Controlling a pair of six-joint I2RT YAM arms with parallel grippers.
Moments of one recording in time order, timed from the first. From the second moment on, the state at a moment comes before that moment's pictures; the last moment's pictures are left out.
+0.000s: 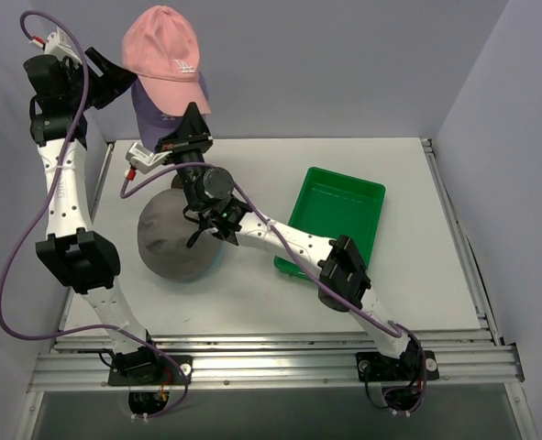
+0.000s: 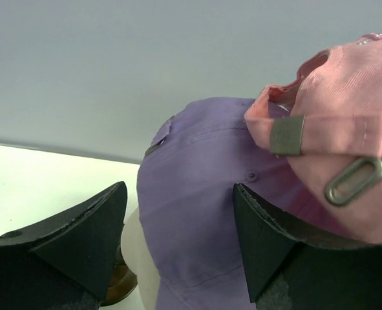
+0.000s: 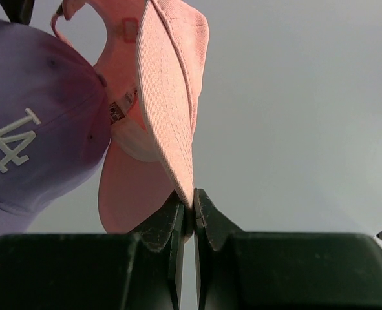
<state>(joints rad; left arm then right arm) 0.21 1.97 2.29 -0.42 0.48 -0.58 1.06 2.29 2.19 0.79 0.57 -1.65</state>
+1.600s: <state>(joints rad) 0.32 1.74 1.86 -0.18 0.63 -0.74 1.13 2.36 2.13 0.62 0.67 -1.50</state>
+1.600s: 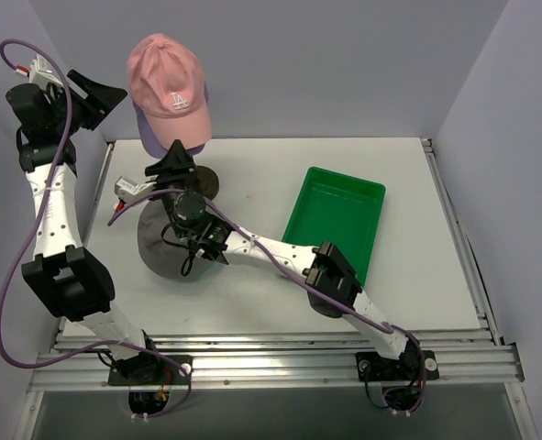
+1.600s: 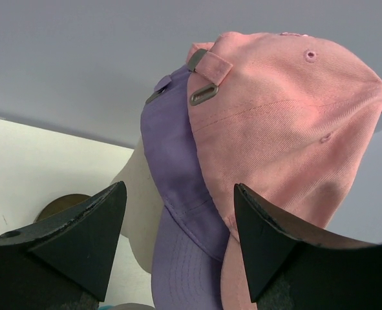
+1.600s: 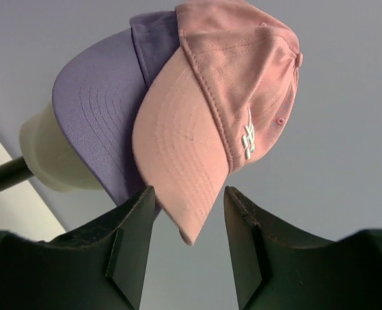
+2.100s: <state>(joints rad) 0.27 1.72 1.78 -0.11 0.66 -0.74 1.04 1.98 2.08 0.13 0.31 -0.69</state>
